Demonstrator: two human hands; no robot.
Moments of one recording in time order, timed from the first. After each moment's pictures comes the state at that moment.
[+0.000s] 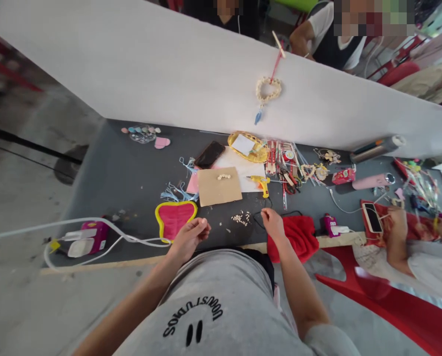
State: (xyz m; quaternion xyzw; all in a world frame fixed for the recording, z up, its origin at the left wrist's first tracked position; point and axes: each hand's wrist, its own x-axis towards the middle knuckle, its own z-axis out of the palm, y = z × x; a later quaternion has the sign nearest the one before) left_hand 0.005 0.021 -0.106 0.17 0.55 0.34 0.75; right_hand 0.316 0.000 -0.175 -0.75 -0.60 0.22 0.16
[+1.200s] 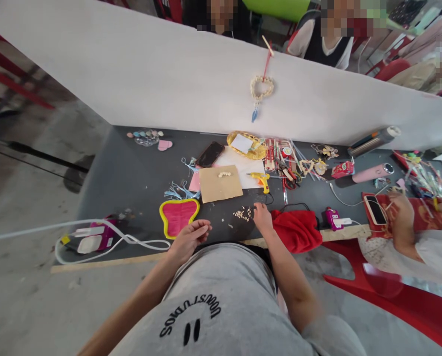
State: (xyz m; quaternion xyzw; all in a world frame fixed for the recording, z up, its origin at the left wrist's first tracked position) left_hand -0.009 -0.006 -0.117 0.19 0.54 0.32 0.75; right_hand 0.269 0.002 -0.198 -0.77 -0.60 0.22 0.02
